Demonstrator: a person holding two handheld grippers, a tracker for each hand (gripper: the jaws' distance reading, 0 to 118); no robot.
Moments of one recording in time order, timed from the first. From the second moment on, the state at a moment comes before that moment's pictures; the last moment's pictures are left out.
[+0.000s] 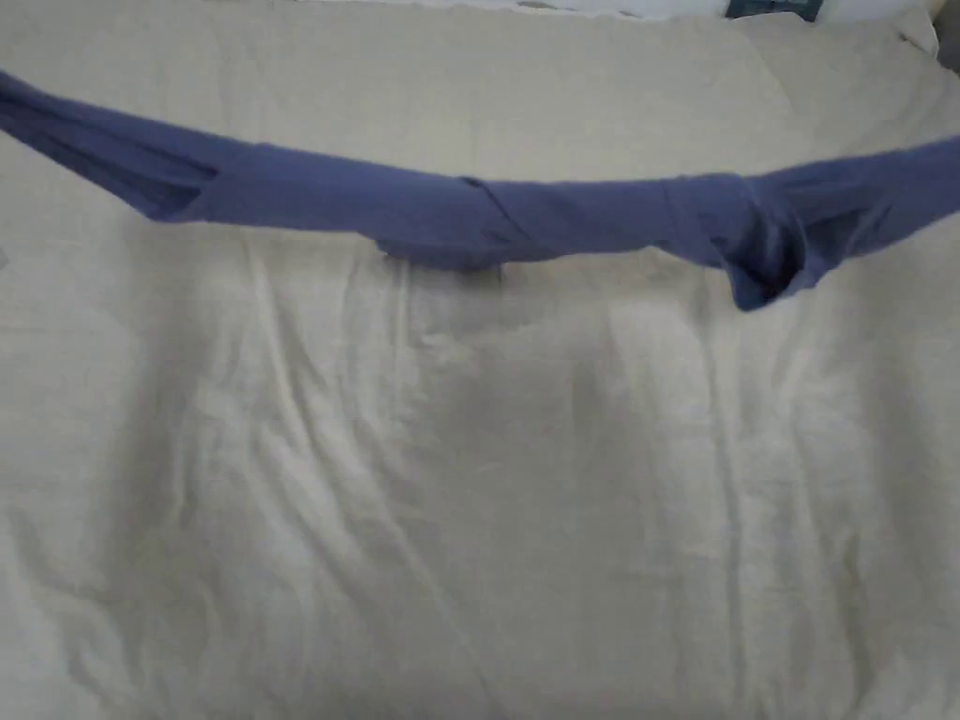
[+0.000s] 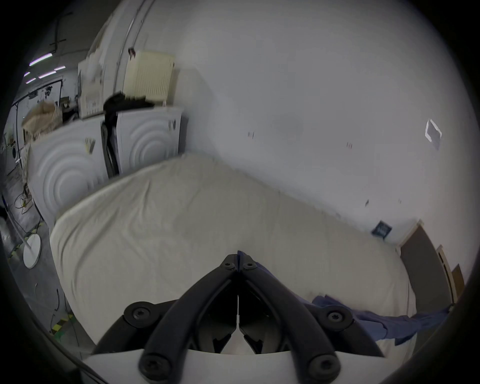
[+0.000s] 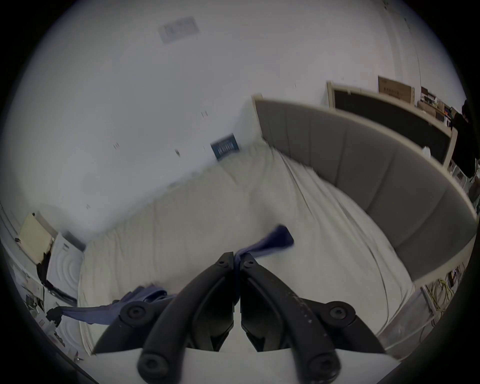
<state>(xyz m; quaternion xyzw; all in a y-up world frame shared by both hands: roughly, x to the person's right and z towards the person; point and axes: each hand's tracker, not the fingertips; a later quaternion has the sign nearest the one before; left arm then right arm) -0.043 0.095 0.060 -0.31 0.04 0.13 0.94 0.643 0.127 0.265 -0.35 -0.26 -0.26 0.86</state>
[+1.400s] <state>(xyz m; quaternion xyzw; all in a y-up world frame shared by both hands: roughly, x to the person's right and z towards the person) 0.027 0.037 0.335 -0.08 -0.07 -0.07 0.99 0.438 0.066 0.483 -0.12 -0.17 -0.02 0.98</state>
